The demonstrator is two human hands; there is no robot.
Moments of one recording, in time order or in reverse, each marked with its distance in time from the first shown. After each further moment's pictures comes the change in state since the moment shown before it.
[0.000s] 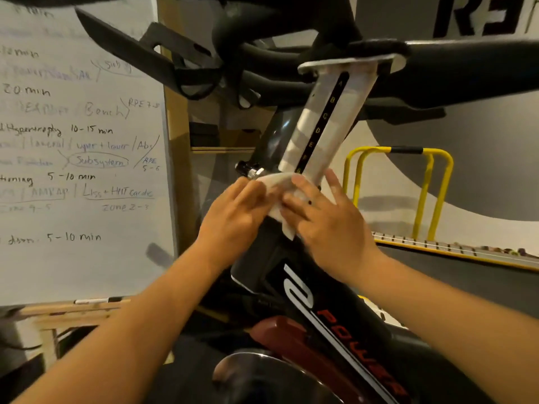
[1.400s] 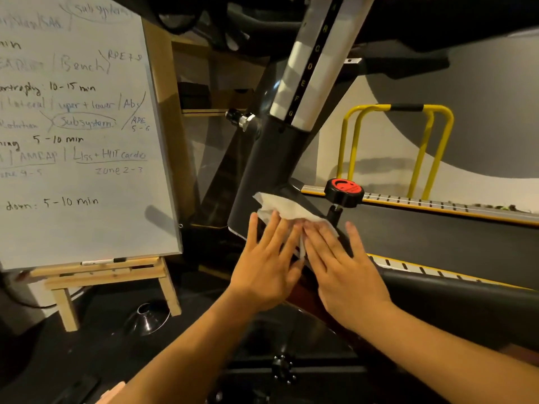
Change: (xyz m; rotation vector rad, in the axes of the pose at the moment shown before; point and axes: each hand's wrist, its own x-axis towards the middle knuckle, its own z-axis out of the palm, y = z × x) left_hand -0.112 0.117 0.033 0.000 -0.593 -0.134; right_hand -0.126 -0.082 -0.006 -0.010 -0.482 0.178
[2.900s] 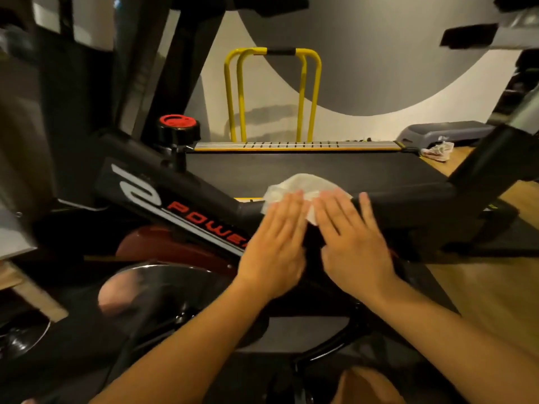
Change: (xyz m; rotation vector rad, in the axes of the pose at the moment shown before) left_hand 0.027 0.221 0.003 -0.183 0.137 0.306; right_hand -0.183 0.090 -0.009 -0.012 -0.107 0.441
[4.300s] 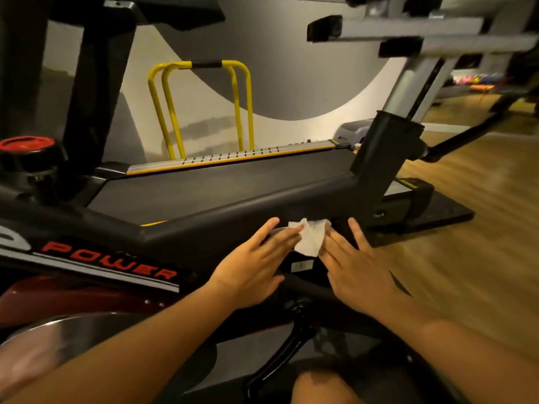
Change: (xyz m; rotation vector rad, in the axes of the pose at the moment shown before) left_hand 0.055 0.062 0.014 0.259 -0.035 0.609; right_hand -0.099 0.110 0.037 -0.214 -0.145 -0.044
